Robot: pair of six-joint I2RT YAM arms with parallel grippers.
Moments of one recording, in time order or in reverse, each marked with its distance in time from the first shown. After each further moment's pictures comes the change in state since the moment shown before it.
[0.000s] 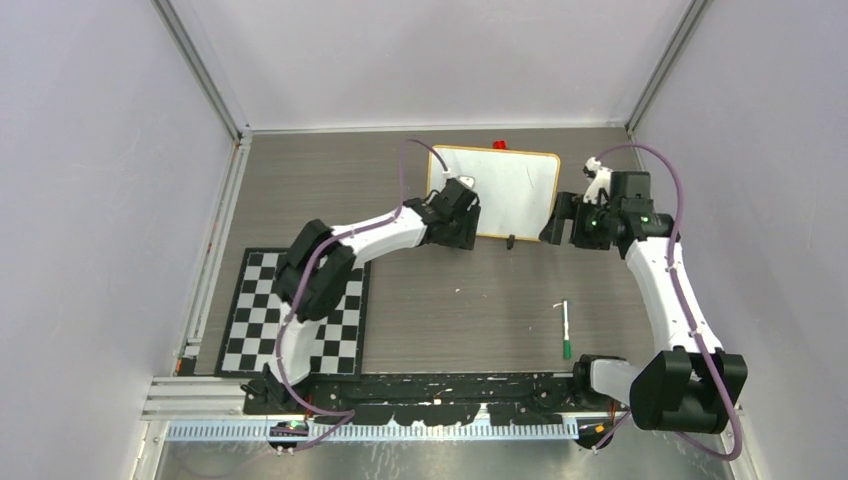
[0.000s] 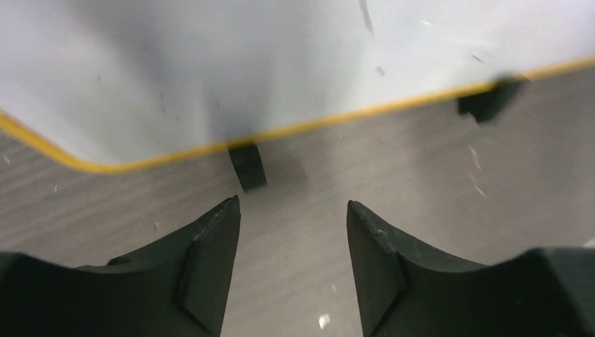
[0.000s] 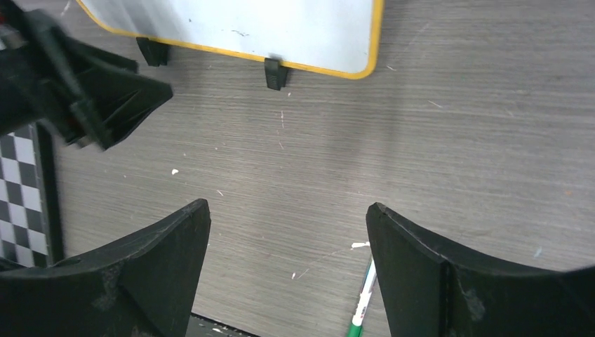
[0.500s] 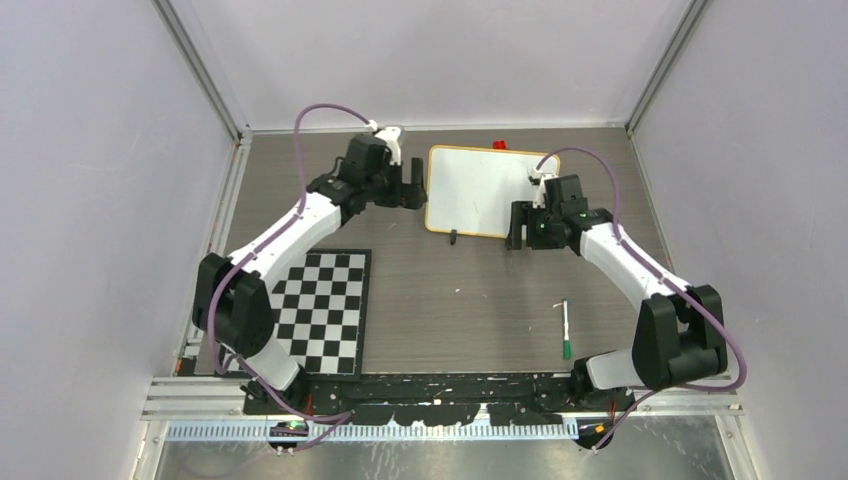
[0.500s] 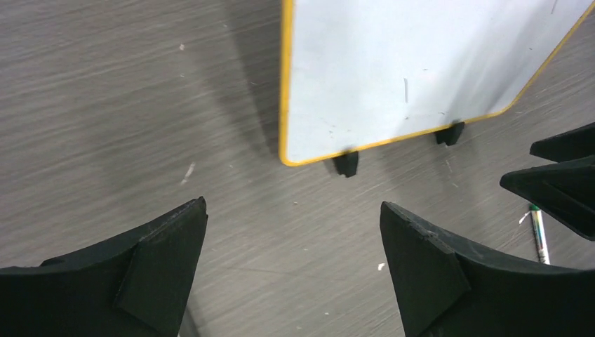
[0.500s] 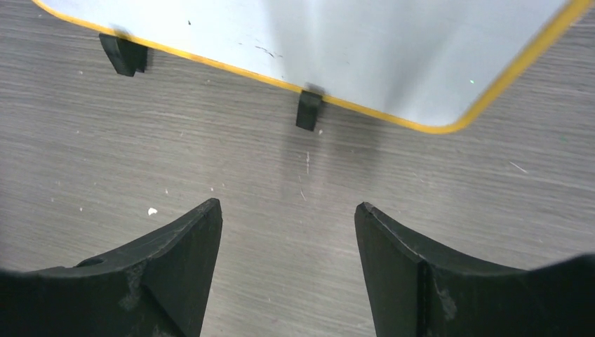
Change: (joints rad) left arm 0.265 -0.486 -0.232 0.045 0.217 0.185; right arm 0.308 0.188 -0.092 0.278 0.232 0.097
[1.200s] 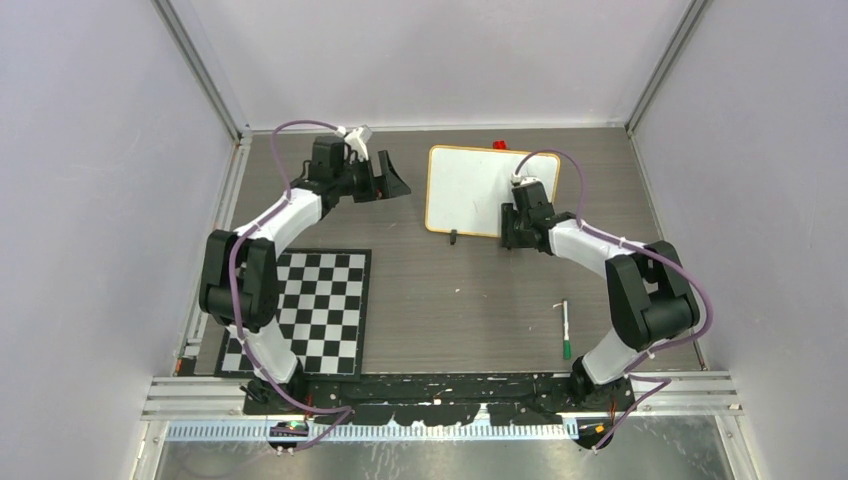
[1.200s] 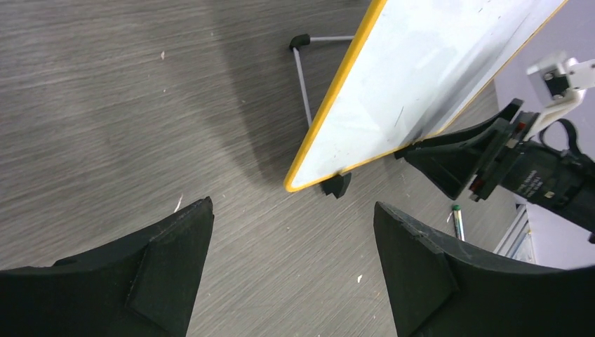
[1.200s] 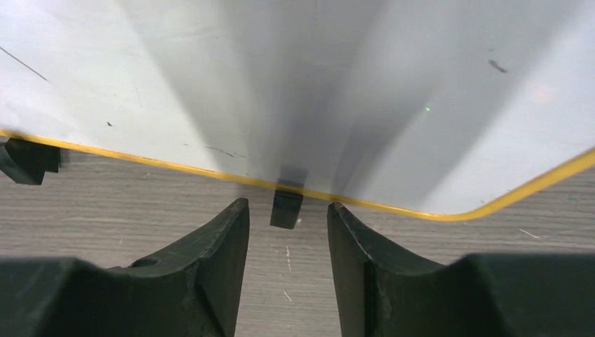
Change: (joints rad) left arm 0.303 0.127 -0.113 0.278 0.478 -0.088; right arm 0.137 0.246 -0.026 0.280 0.282 0.082
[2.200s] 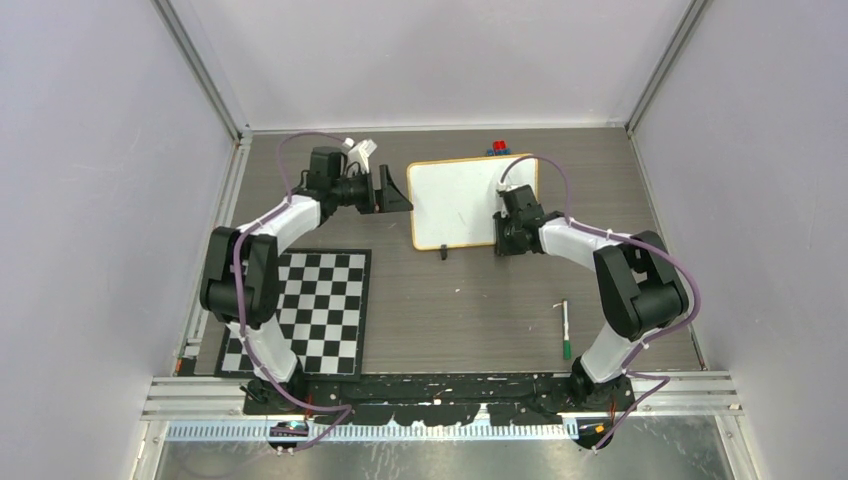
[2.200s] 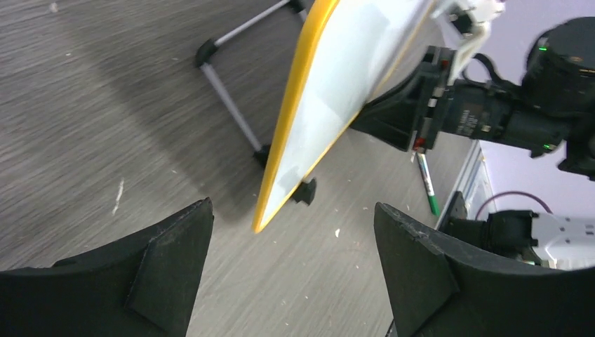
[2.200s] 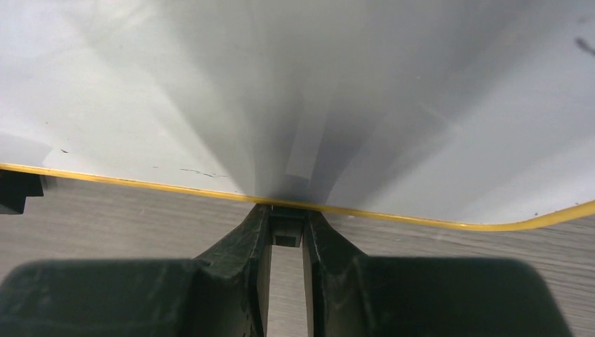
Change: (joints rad) left arm 0.027 0.037 -0.066 0.080 0.240 0.035; right arm 0.033 0.083 0.030 -0.027 -0.084 -0.010
